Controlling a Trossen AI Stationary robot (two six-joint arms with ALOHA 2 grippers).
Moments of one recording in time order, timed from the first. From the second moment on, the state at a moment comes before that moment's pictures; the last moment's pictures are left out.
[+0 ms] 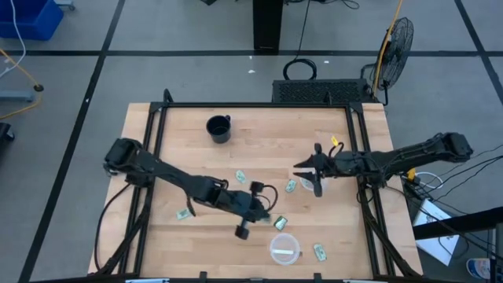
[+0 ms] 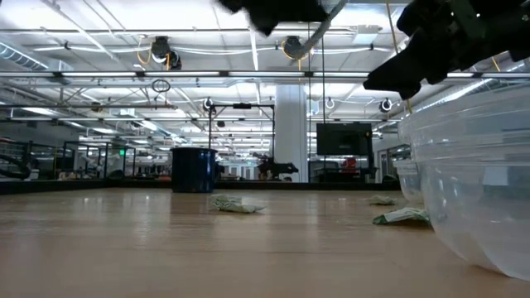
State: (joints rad) left arm -0.35 1.81 1.30 -0.05 -0.08 0.14; right arm 0.12 0.86 0.34 0.19 0.18 0.15
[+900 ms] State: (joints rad) left arm -0.43 2.21 1.49 0.23 -0.09 -0.07; right arm 0.13 0.86 0.34 0.35 0.21 0.07
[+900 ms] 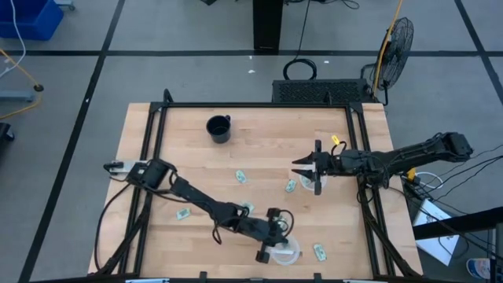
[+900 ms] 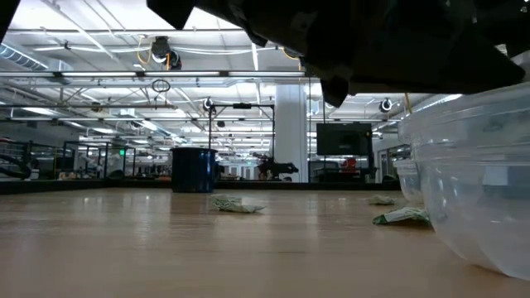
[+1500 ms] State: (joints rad) left arm -0.43 2.20 1.49 0.17 -0.14 -0.03; right arm 0.13 0.86 0.34 0.33 0.20 0.07
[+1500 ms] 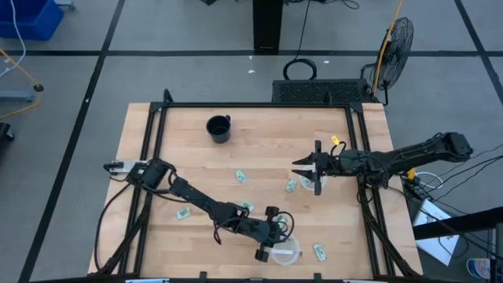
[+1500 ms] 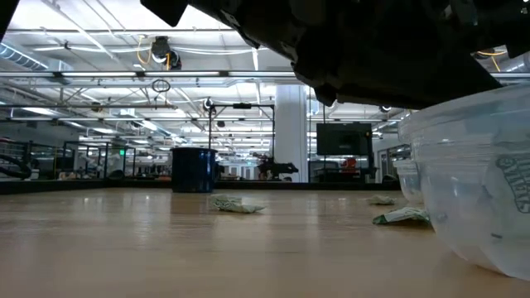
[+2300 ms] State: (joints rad) left arm -0.51 1.51 1.31 -1.07 -0.27 -0.65; right arm 0.13 0.86 0.34 0.25 0.20 0.12
